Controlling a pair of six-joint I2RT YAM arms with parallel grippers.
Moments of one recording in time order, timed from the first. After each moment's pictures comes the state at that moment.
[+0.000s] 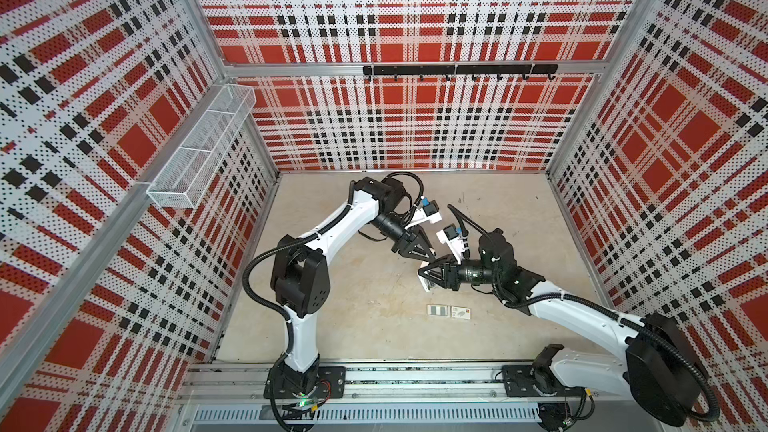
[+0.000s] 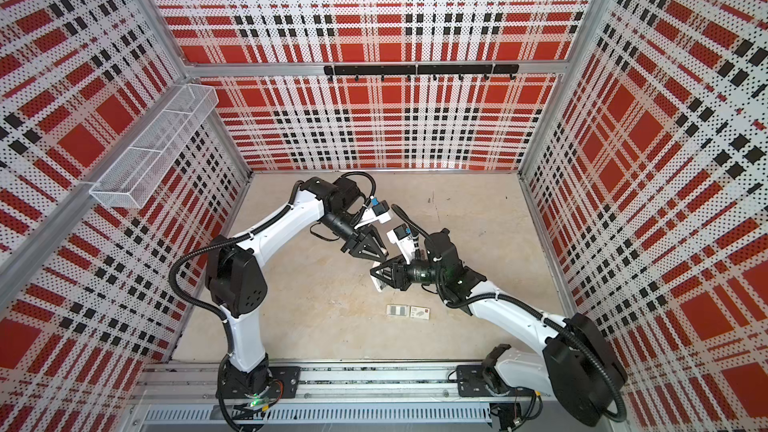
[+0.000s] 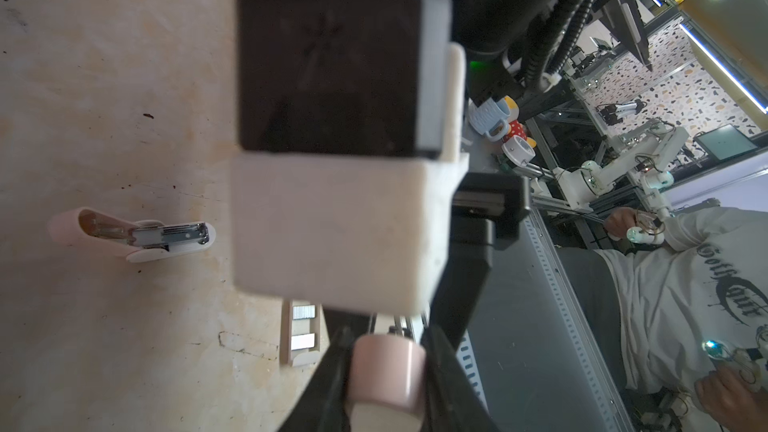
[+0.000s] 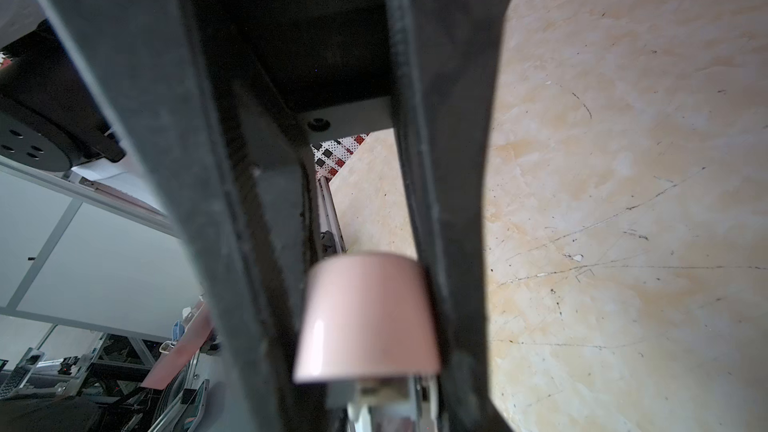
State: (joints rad) left arm -0.54 1.95 1.79 -1.42 1.17 0.95; right arm 0.66 1.21 0.63 0.24 -0.67 0.51
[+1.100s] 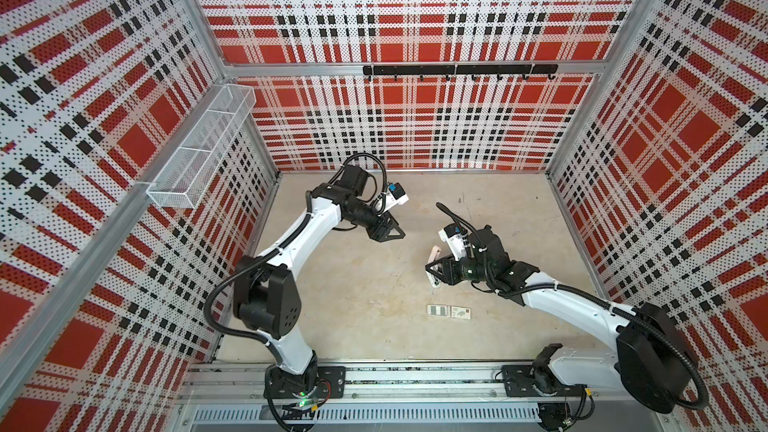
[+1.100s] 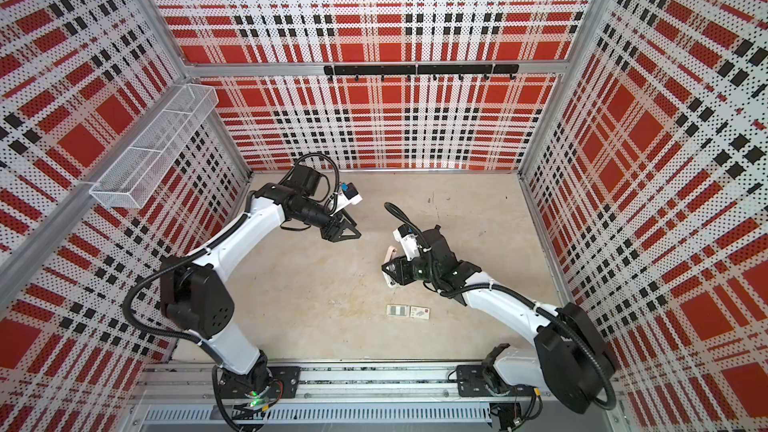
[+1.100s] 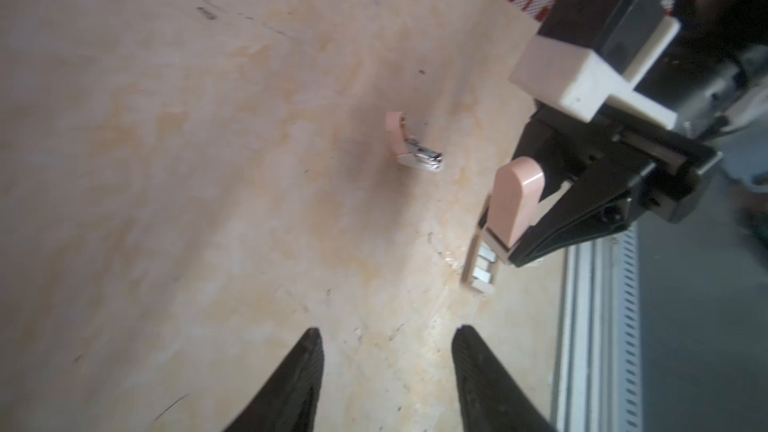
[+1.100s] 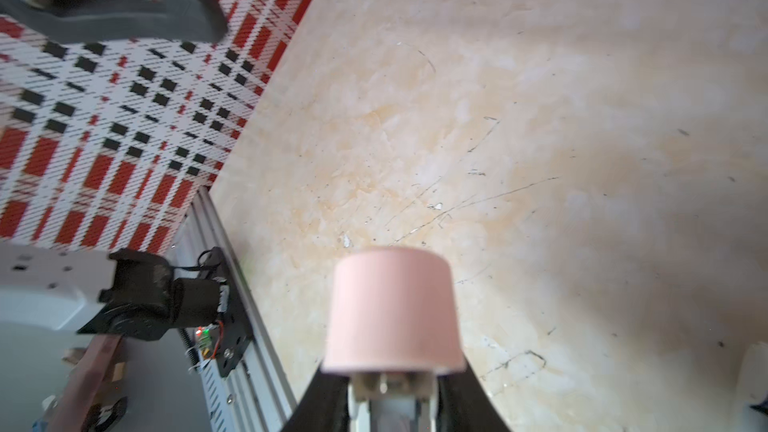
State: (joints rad) left arm -0.32 1.65 1.50 -0.89 0.68 0.54; right arm 0.65 1.32 0.73 -0.06 -0.39 0.43
